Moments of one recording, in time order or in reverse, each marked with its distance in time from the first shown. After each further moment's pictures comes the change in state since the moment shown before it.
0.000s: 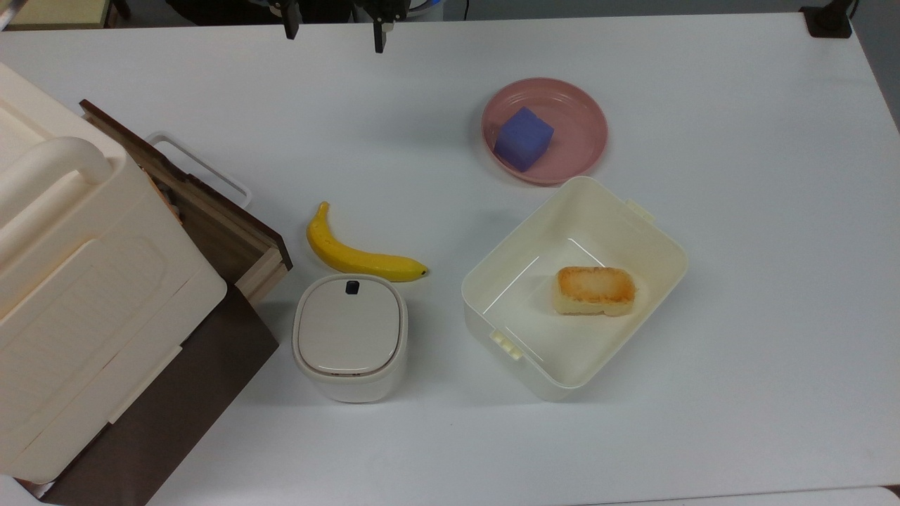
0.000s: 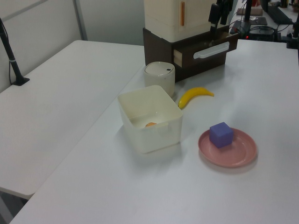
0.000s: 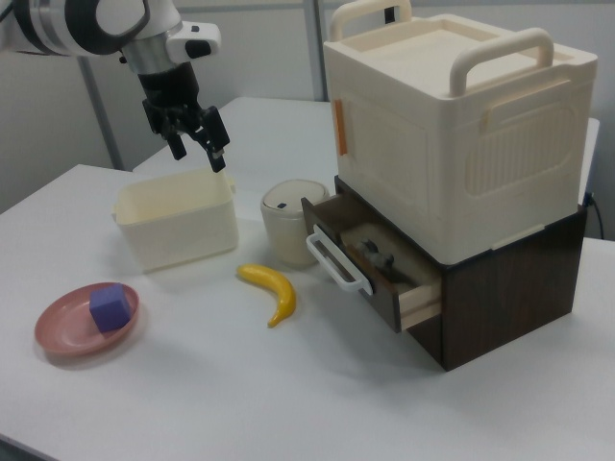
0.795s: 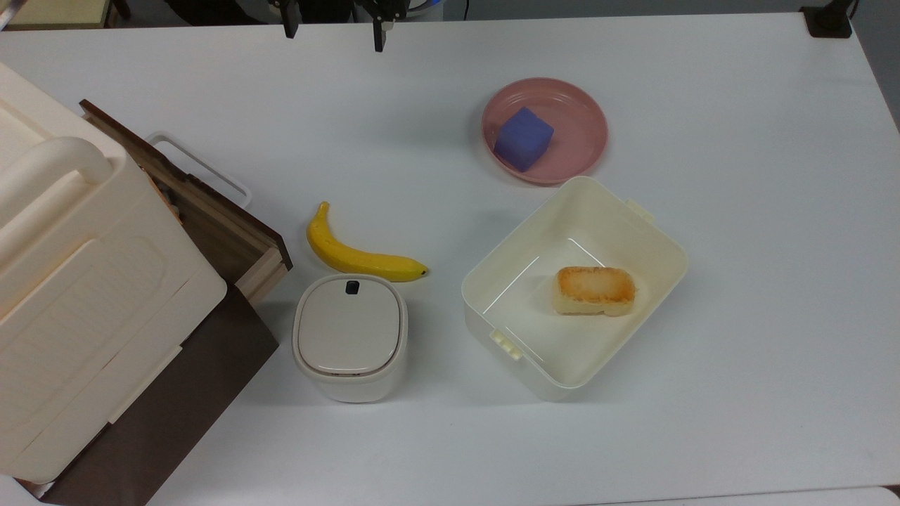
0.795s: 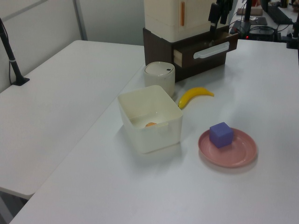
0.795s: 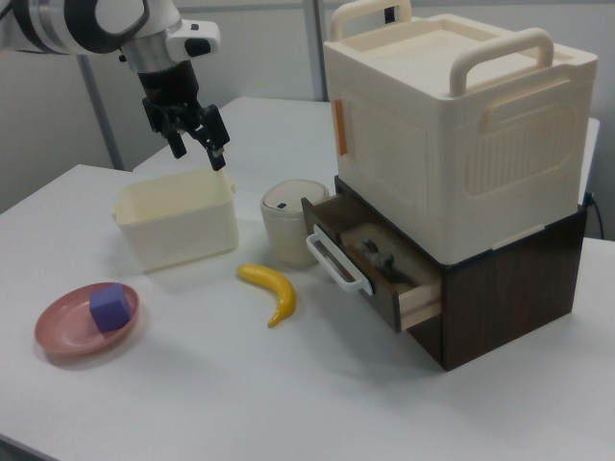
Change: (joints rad) arm 0.000 0.000 0.000 0.005 0.000 0.000 0.000
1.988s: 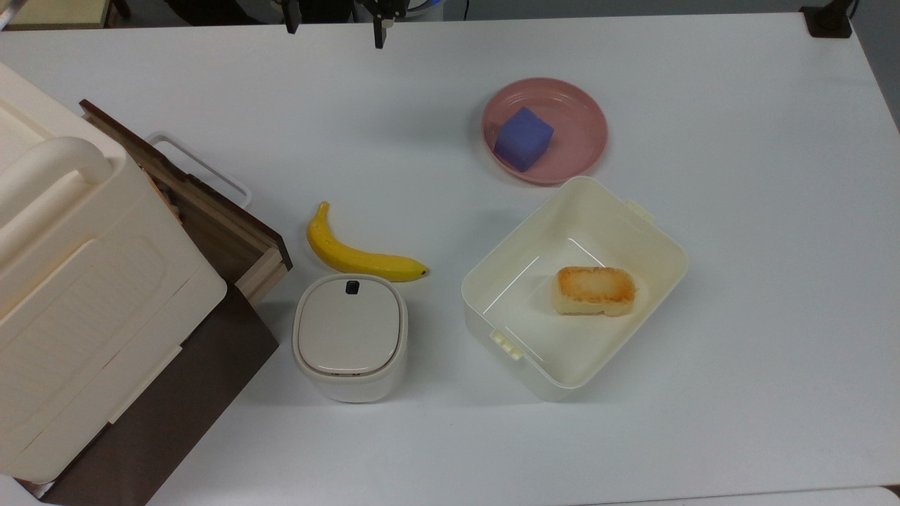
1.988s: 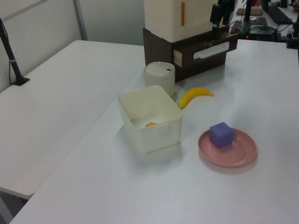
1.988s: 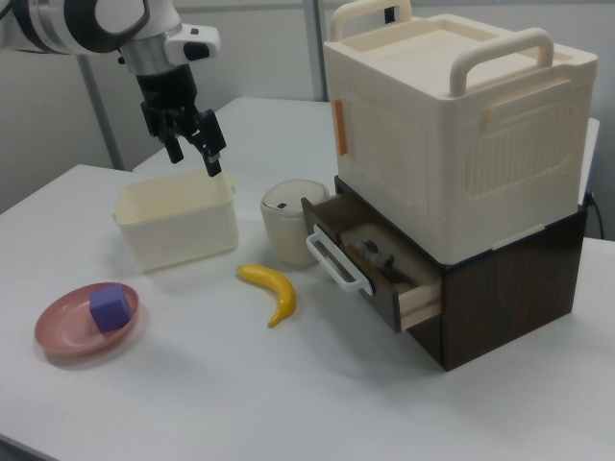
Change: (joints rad) arm 0.000 0.000 0.000 0.001 0.000 -0.047 0.027
